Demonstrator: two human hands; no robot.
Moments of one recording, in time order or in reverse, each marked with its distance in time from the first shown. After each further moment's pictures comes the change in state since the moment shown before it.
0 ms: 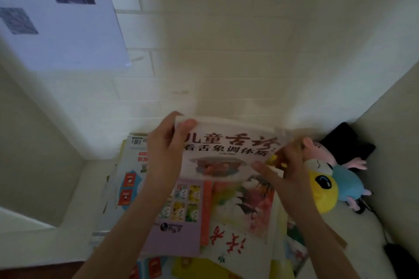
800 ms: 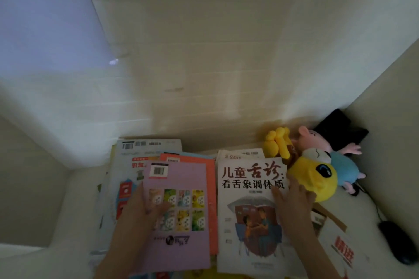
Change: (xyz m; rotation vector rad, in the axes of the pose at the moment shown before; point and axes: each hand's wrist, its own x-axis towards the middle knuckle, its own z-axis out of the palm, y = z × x) left_hand -0.052 -0.119 -0.076 0.428 -0.347 -0.693; right_hand -0.037 0.126 0.016 -0.851 0.198 0.527
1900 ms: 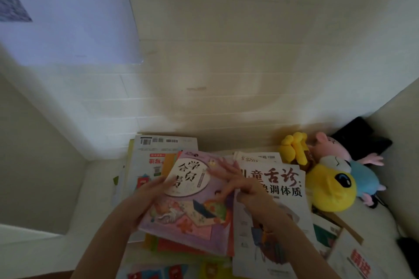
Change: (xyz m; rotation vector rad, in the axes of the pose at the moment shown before) left_hand 0.006 0.013 -0.044 -0.662 -0.463 -0.150; right_hand -0.017 -0.108 0.011 0.835 -0.844 -0.679
